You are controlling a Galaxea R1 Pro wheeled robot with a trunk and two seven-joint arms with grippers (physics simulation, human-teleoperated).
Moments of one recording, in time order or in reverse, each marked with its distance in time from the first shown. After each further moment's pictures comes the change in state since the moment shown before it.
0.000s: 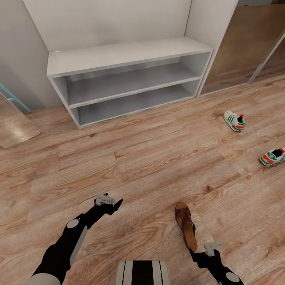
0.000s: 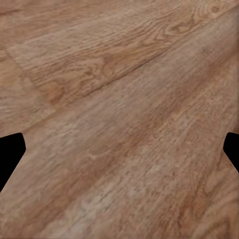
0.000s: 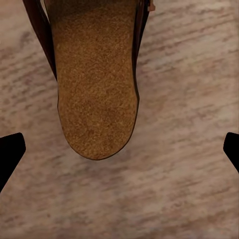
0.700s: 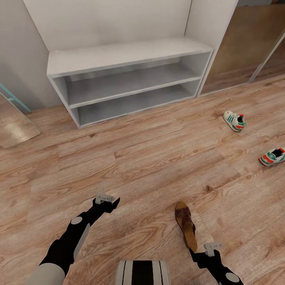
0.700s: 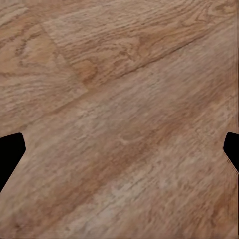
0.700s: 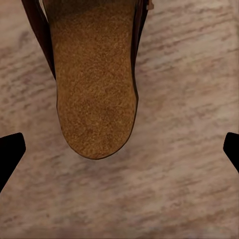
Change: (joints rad) left arm -0.066 -0.002 -0.010 0.134 -0.001 -0.002 0.133; right arm 0.000 0.002 -0.001 0.002 0.000 -0.002 -0.006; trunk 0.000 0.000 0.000
